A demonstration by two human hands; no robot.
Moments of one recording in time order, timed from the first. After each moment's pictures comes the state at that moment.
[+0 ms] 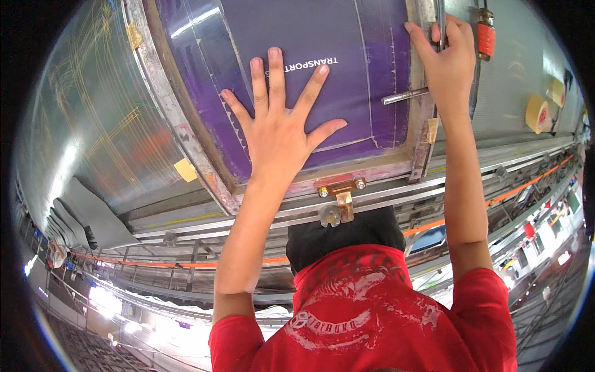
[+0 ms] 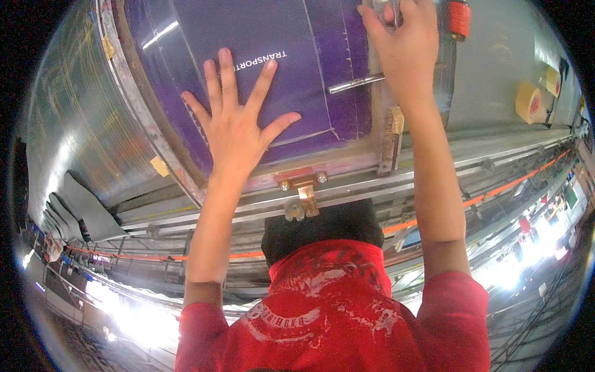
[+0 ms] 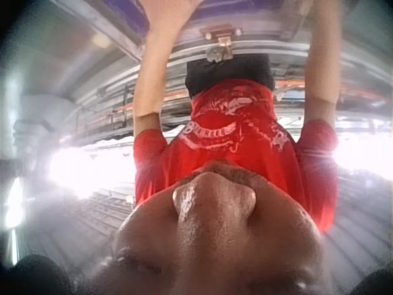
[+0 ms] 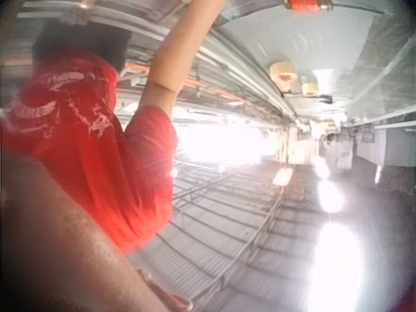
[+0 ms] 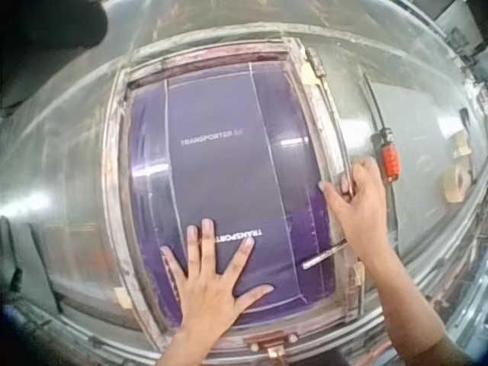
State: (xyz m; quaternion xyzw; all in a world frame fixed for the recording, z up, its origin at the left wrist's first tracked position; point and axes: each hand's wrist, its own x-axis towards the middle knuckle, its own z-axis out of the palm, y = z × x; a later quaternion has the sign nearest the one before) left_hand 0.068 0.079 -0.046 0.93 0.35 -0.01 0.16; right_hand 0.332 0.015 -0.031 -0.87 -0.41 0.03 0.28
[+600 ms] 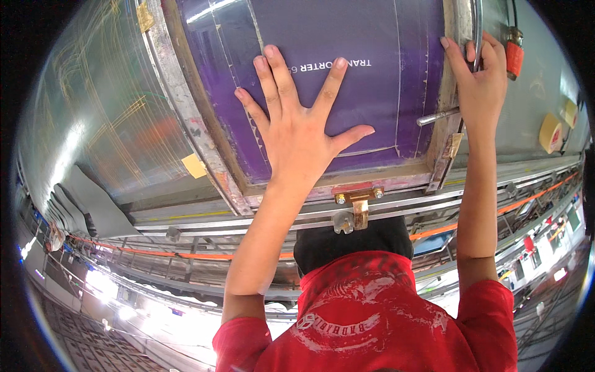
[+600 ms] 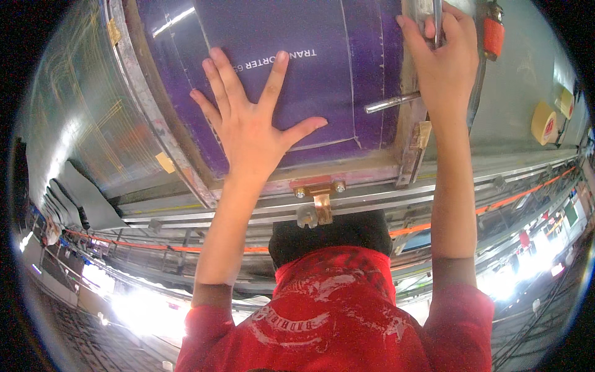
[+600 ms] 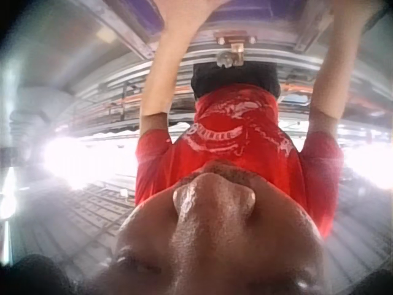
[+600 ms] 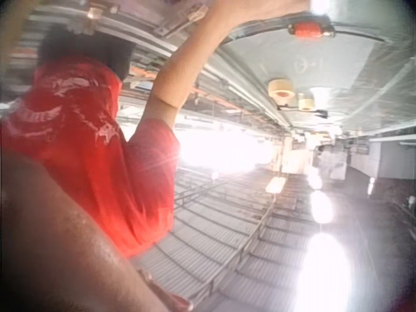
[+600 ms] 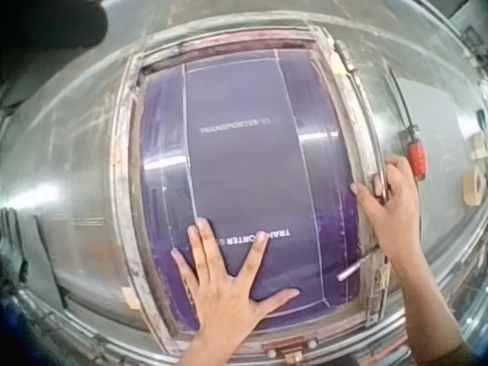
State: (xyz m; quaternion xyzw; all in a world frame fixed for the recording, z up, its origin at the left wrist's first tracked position) left_hand 0.067 0.078 -0.050 0.90 0.40 0.01 0.17; right_hand 0.331 0.011 -0.031 -0.88 -0.40 0.06 0.25
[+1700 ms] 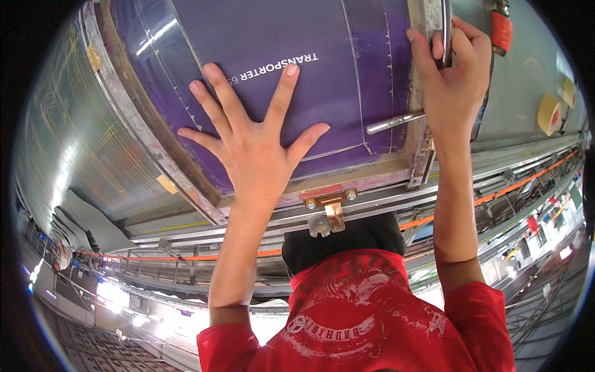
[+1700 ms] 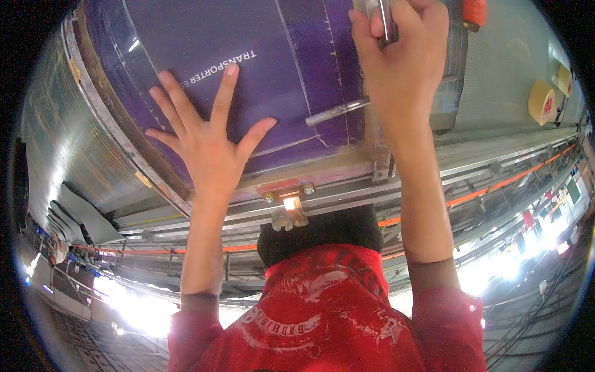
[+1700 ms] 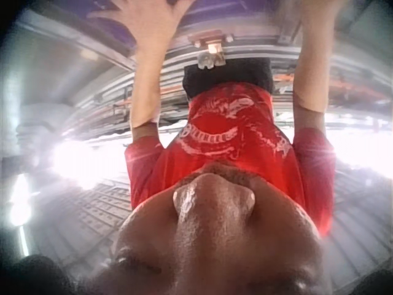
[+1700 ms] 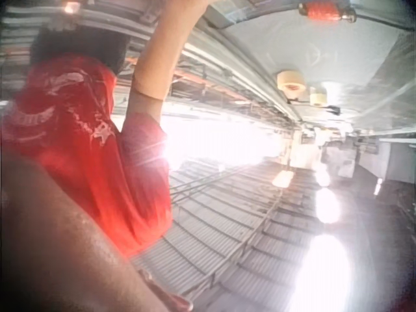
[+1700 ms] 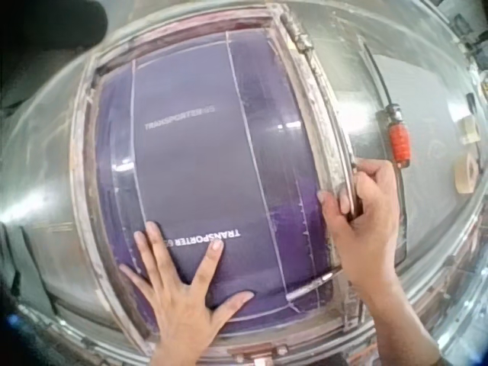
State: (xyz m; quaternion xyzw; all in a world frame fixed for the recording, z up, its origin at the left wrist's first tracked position) left_hand 0.069 0.074 -0.039 0.91 0.40 -0.05 0.13; right_hand 0.315 -0.006 -0.038 -0.84 -0.44 0.01 0.31
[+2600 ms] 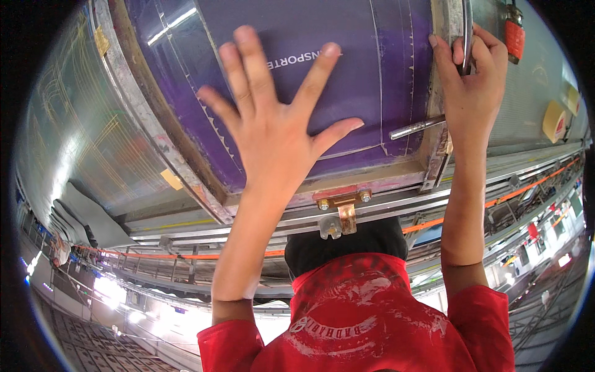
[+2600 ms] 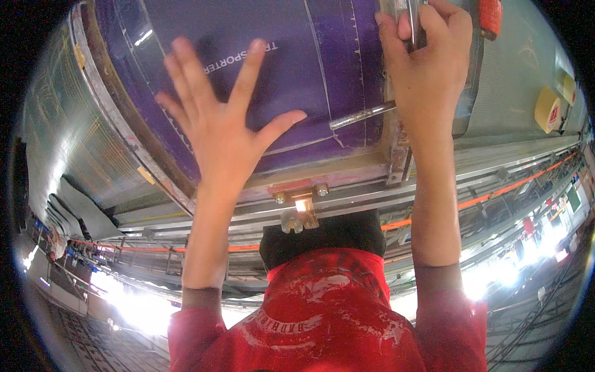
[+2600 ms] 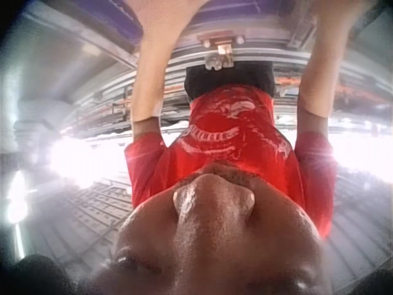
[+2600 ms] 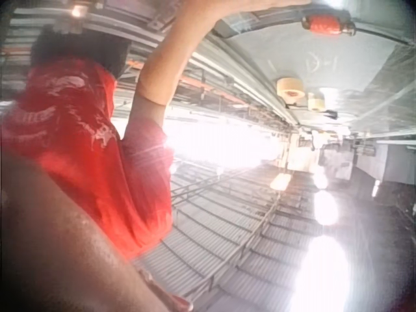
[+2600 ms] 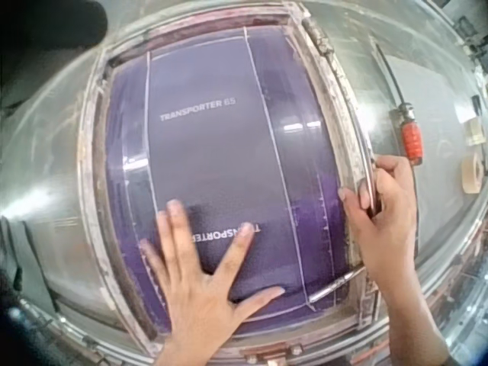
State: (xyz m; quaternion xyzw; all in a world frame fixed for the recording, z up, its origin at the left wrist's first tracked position) left_hand 0.082 0.083 -0.044 0.92 0.36 0.00 0.14; right_hand 0.314 -0.011 -0.035 -0.85 -0.44 0.02 0.27
